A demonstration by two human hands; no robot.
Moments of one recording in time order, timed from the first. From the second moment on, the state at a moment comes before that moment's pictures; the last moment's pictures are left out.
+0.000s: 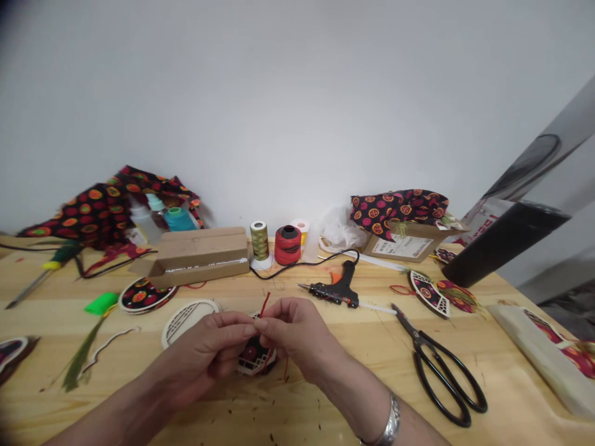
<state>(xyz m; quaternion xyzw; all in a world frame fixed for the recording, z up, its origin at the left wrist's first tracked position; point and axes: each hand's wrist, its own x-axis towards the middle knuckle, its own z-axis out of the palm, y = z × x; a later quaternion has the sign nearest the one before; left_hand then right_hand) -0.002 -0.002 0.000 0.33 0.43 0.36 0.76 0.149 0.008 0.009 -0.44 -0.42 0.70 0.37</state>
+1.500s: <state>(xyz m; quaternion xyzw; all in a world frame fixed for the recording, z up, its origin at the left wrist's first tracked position) -0.006 0.004 -0.004 0.30 0.41 0.40 0.76 0.149 0.011 0.005 -0.50 -0.48 0.62 0.36</state>
